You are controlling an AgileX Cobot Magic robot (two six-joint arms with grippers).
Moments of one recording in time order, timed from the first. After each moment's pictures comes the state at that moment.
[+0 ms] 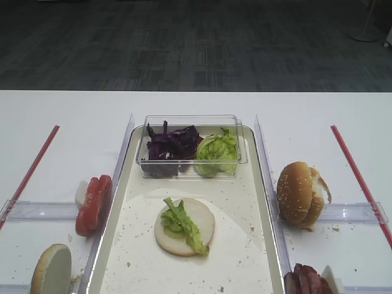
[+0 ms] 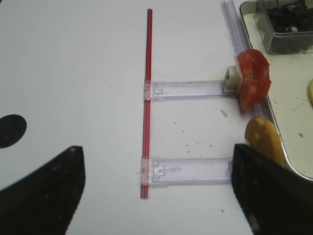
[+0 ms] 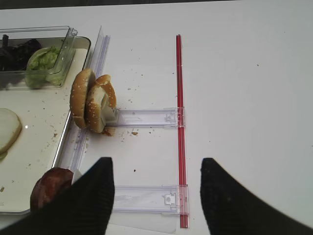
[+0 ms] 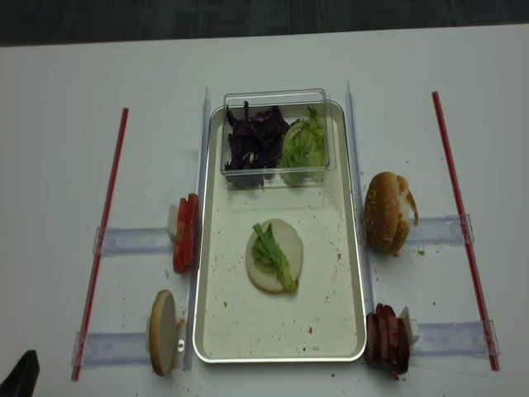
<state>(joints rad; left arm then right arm) 0.03 -0.02 -0.49 0.04 1.19 -0.04 -0.03 -0.01 -0.48 0.14 1.12 -0.03</state>
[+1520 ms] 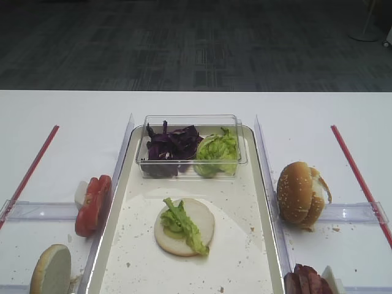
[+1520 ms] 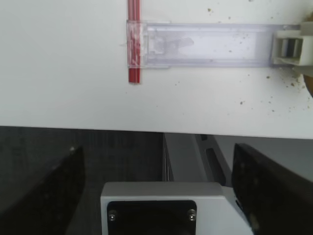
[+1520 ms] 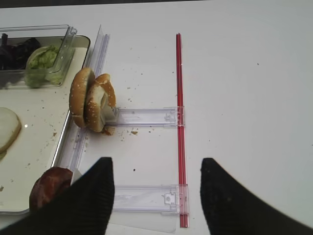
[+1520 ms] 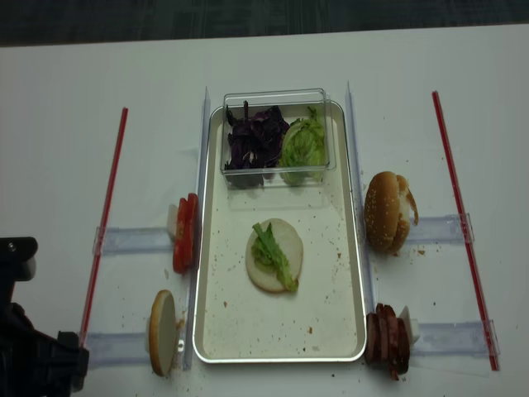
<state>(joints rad) 0.03 0.88 -0.50 0.04 1.17 -0.05 -0.03 -0.01 -0.48 0.14 1.13 -0.03</state>
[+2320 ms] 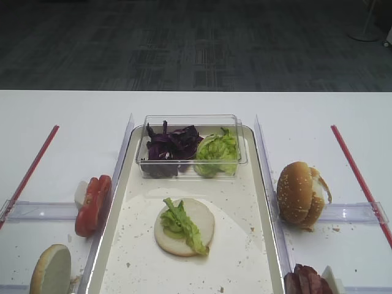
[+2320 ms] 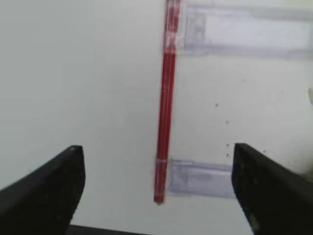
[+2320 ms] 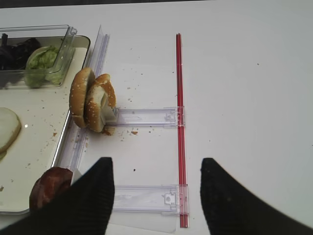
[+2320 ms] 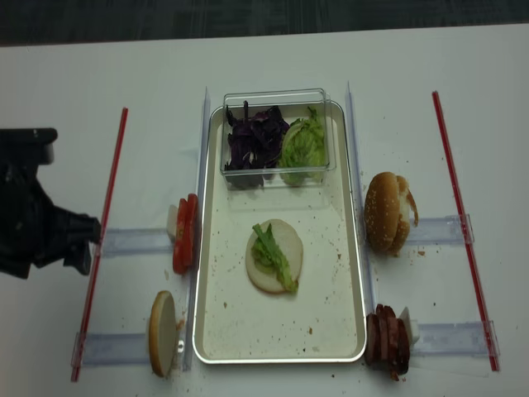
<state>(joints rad) 0.03 1.43 -0.88 0.13 1.05 -0.13 -0.03 -0.01 -0.48 0.14 1.13 -0.03</state>
